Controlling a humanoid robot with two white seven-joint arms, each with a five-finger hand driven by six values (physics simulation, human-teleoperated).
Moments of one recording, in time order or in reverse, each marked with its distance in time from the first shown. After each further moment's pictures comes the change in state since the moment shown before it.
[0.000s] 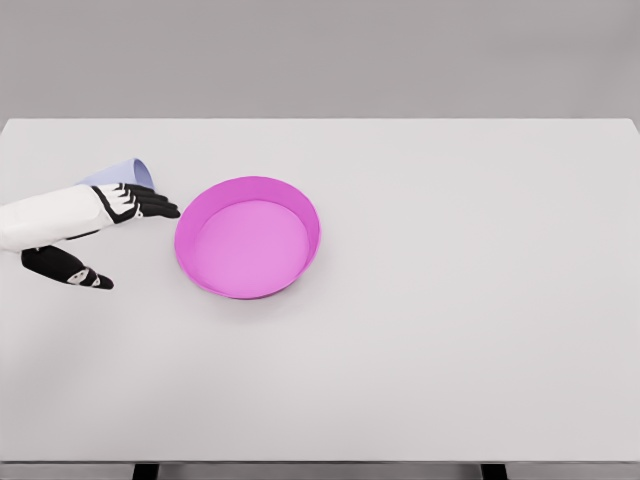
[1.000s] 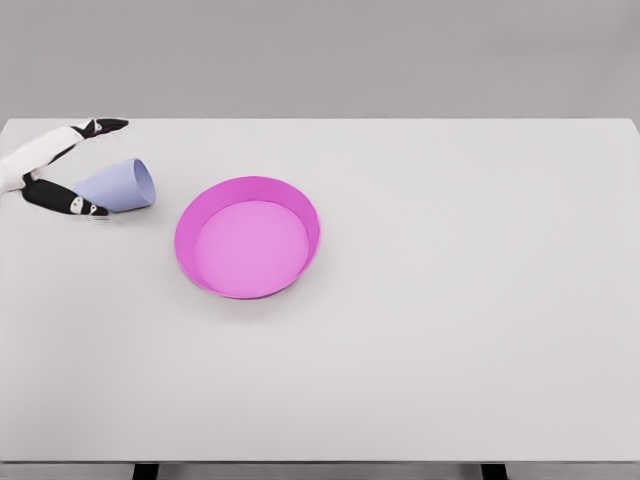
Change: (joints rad) left arm -0.121 -0.167 -0.017 0.167 -0.009 0.537 0.140; right arm 0.006 0.000 -0.022 0.001 -0.002 0.000 0.014
